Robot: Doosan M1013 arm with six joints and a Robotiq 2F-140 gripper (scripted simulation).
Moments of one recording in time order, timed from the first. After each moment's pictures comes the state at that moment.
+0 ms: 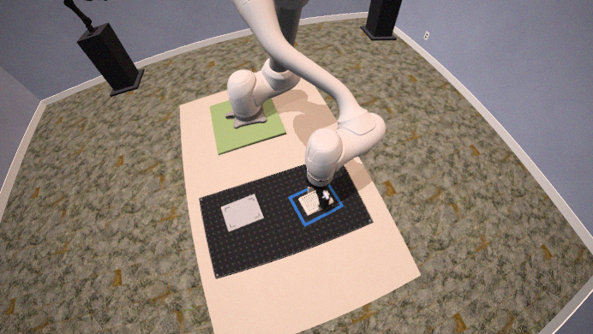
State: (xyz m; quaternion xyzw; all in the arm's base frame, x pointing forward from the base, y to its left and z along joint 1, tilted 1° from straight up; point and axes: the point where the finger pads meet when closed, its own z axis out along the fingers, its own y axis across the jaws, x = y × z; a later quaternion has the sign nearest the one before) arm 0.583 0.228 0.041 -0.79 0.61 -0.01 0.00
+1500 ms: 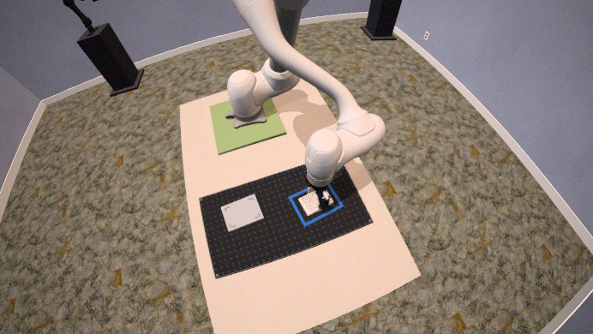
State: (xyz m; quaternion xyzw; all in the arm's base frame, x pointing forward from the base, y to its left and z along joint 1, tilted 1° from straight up) arm 0.583 0.228 0.037 -0.79 0.61 -0.01 0.00
